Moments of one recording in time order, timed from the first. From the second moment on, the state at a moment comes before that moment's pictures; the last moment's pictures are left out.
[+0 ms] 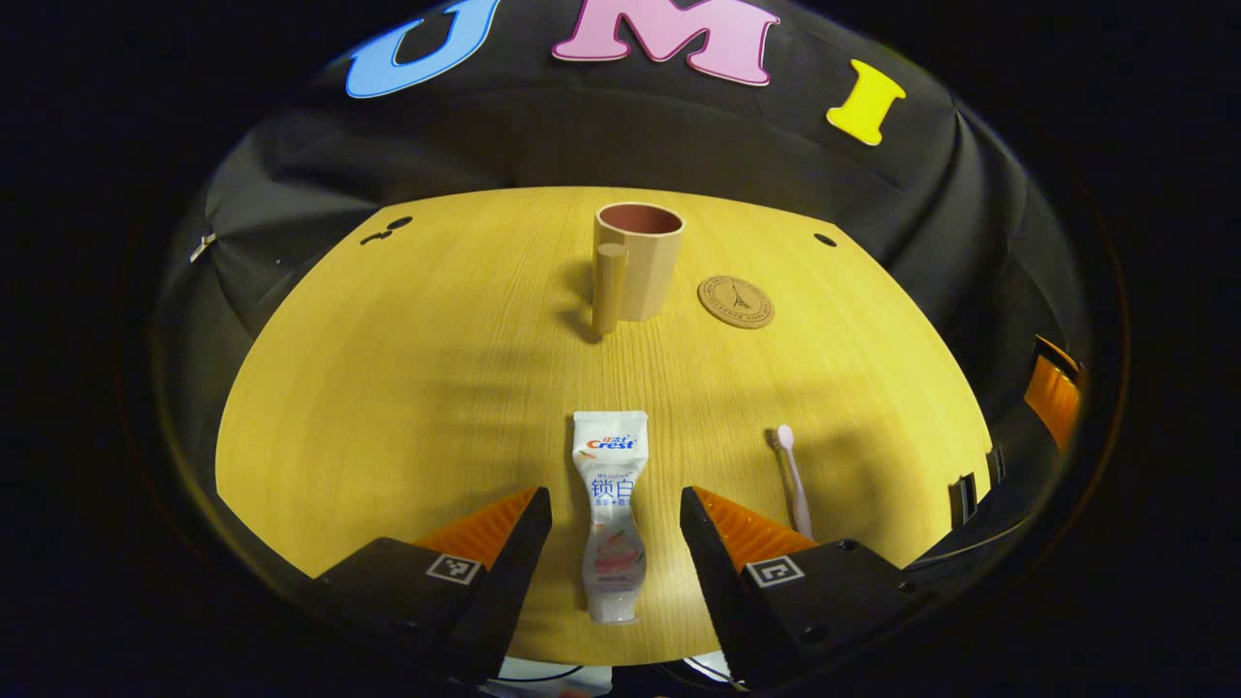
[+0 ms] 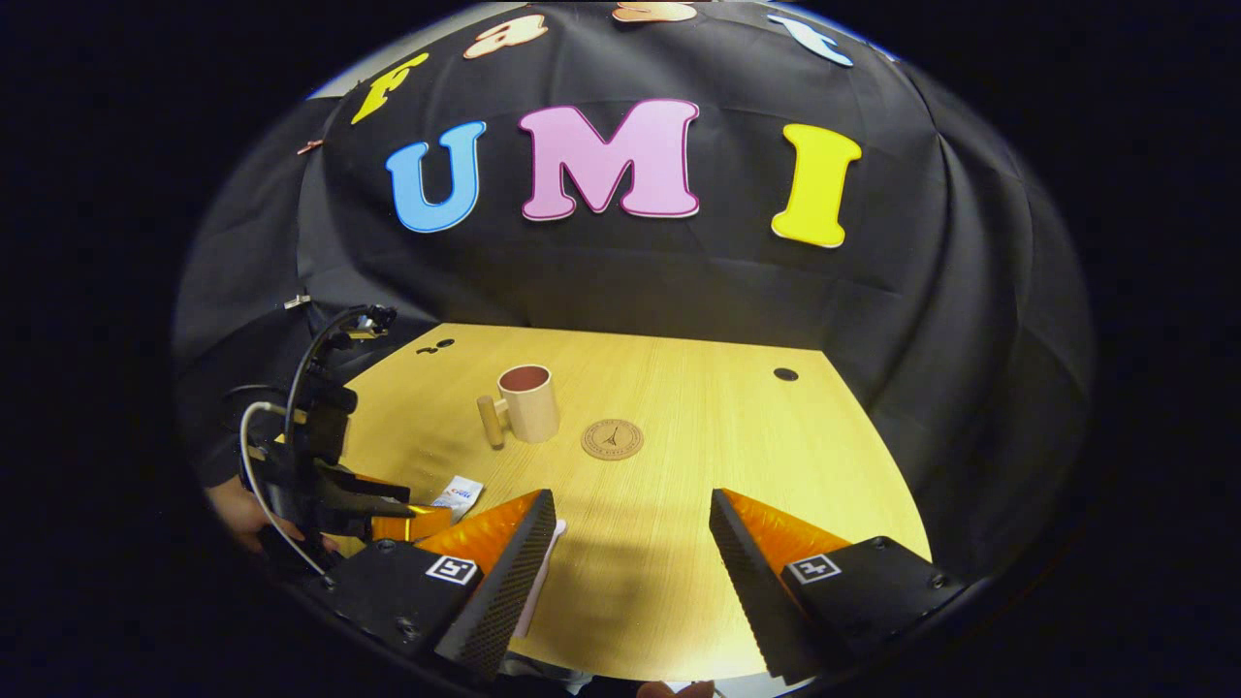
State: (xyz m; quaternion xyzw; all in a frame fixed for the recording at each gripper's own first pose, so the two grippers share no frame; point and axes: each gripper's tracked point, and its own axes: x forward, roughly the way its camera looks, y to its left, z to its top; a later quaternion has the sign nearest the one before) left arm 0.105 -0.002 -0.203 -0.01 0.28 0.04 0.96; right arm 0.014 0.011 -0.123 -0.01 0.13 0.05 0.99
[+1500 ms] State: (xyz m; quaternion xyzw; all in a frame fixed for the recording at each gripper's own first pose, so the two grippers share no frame) left arm 0.126 0.011 -0.235 -0.02 0.34 0.00 0.94; right arm 0.030 0.081 -0.267 0.00 0.33 0.05 0.94
